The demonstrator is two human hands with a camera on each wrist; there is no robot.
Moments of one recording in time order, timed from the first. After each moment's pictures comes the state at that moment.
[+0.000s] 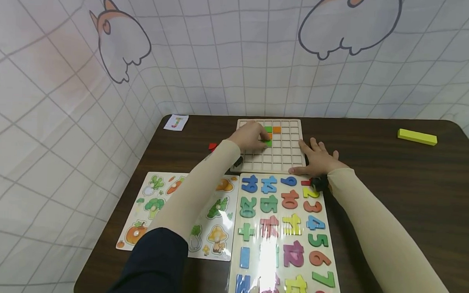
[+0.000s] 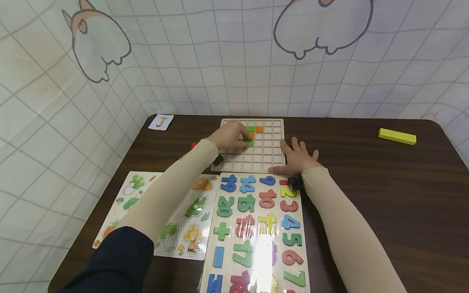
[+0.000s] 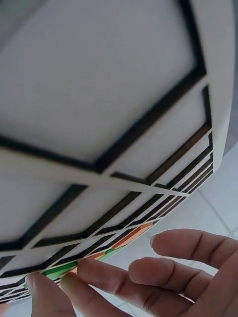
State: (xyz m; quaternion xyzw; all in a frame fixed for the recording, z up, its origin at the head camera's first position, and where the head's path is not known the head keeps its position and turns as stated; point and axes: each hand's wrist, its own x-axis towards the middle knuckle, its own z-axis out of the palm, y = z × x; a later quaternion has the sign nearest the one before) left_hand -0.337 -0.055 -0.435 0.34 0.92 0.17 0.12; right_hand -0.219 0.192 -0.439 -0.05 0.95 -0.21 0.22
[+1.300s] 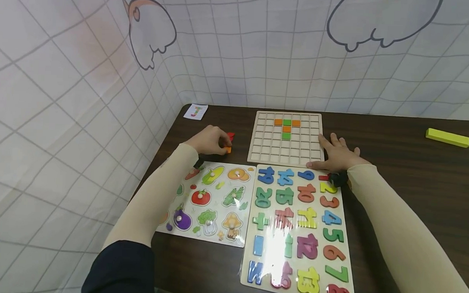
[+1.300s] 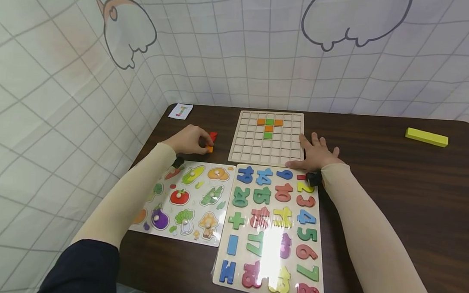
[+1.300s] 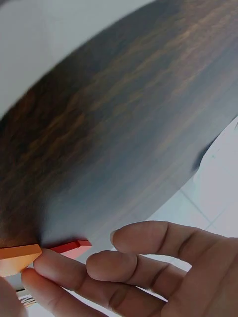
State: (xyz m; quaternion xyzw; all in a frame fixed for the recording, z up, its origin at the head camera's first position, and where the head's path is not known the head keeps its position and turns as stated) left_hand -0.309 -0.232 -0.427 0.28 0.94 0.13 0.15; right_hand -0.219 0.188 -0.440 -0.07 0.95 -0.21 0.22
